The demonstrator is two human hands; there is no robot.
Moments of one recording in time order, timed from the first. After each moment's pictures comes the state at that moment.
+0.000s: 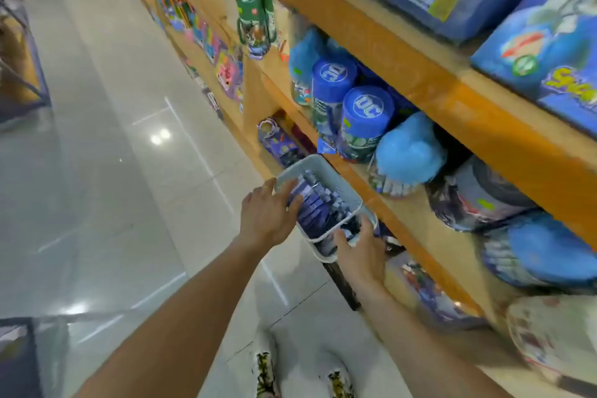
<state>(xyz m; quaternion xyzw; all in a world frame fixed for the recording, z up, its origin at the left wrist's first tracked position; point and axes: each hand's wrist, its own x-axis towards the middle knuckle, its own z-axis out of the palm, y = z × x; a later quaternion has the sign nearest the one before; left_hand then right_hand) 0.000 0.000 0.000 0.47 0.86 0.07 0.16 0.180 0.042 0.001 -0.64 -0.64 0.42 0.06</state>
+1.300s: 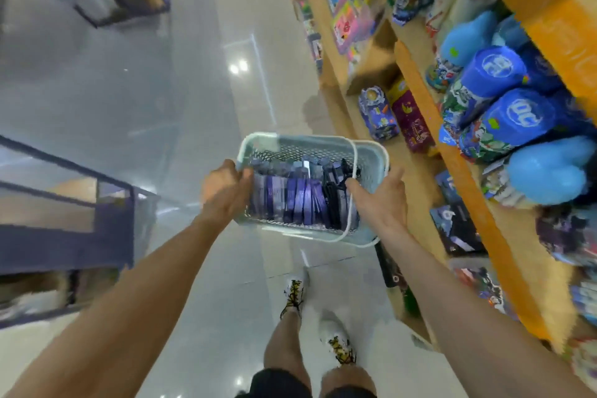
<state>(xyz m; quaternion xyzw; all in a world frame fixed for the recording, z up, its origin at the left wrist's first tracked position) -0.129 -0.235 0.038 0.11 0.96 0.20 0.19 0.056 -0.026 0.062 -0.52 -0.73 0.43 0.01</state>
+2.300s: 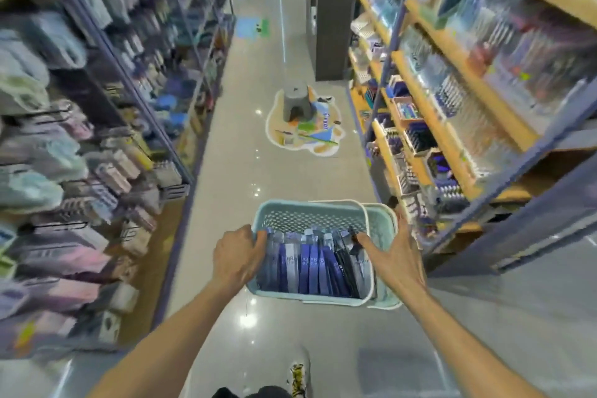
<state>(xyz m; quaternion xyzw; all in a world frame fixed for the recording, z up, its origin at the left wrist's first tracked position) 0.382 -1.021 0.228 -0.63 0.75 0.21 -0.09 0.139 -0.886 0.239 0.31 -0.86 0.33 -0.24</state>
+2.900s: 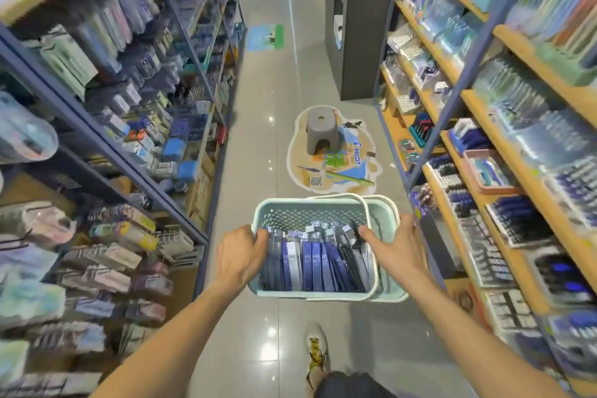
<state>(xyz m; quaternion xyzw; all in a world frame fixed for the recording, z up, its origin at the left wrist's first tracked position) 0.321 -1.503 0.223 -0.64 0.74 0.20 -0.09 0.065 -1.383 0.223 0.31 -0.86 0.31 -0.26</state>
